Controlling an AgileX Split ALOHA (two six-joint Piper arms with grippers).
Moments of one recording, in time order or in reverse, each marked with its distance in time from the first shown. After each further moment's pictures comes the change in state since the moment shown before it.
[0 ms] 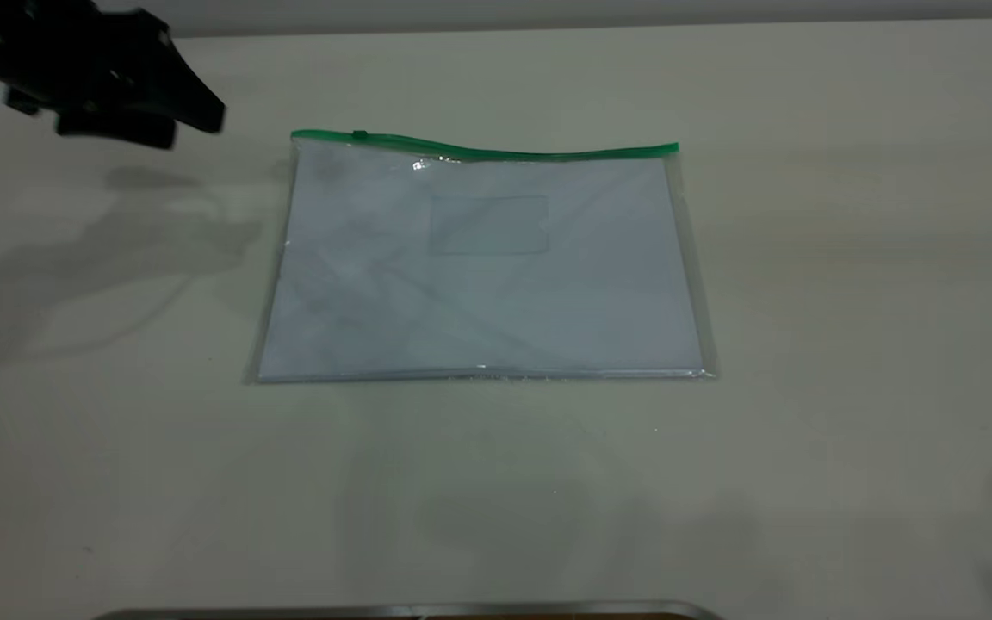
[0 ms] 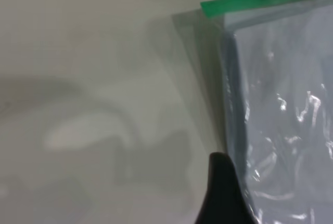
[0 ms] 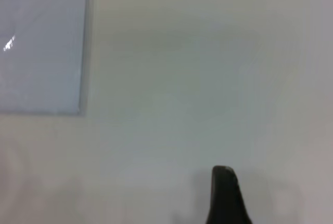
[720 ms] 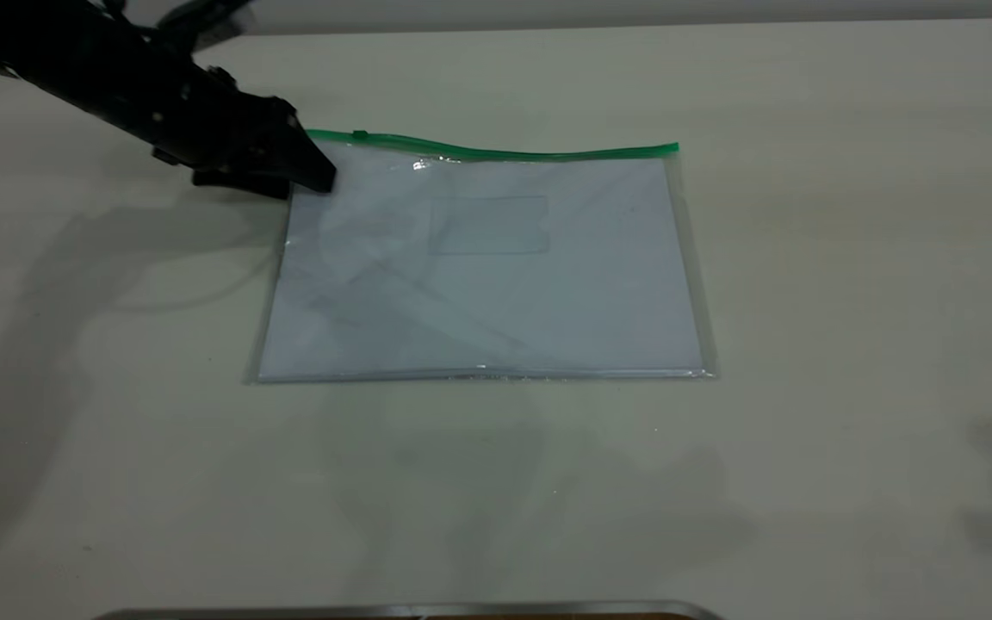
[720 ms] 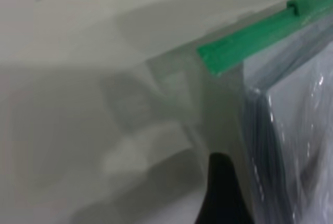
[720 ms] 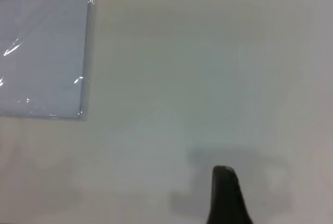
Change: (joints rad) left arm -0.120 0.275 -0.265 -0.027 -0.006 0.048; right arm 0.000 0.151 -0.155 0.003 0.073 -0.028
